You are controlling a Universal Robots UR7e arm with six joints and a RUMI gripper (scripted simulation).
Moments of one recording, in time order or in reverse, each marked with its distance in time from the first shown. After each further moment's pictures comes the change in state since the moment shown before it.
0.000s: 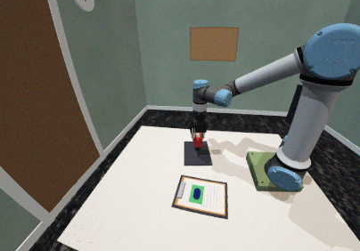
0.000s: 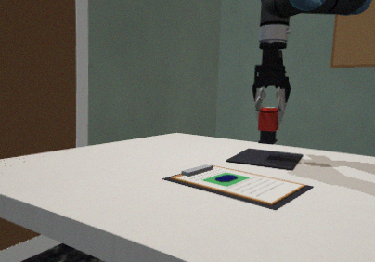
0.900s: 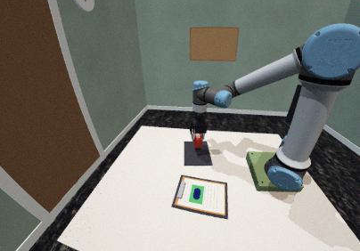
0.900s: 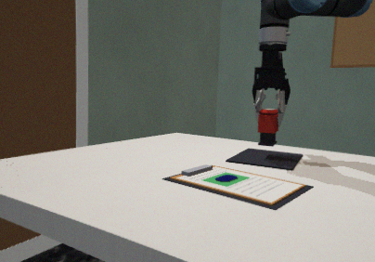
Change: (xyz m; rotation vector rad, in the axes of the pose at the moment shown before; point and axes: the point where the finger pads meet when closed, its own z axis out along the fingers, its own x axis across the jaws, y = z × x) arm 0.000 0.000 0.005 0.000 0.000 0.000
